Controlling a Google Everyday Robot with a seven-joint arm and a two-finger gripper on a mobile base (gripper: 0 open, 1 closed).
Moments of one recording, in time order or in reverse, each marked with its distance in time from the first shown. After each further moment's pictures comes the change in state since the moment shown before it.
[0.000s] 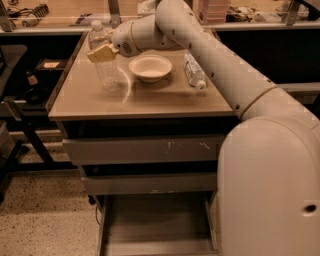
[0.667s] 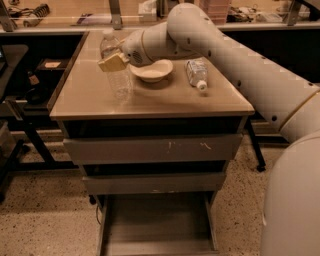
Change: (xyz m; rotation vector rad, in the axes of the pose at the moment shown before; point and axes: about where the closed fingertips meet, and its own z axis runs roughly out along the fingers) arm 0.020 0.031 -0.039 0.067 0.072 0.047
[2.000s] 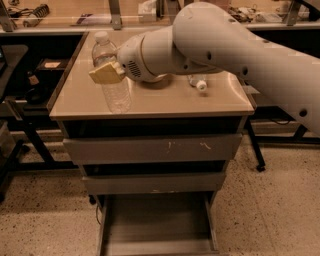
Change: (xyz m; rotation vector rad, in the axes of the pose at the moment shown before) arm -0.027 0.101 -0.071 0.099 0.024 0.065
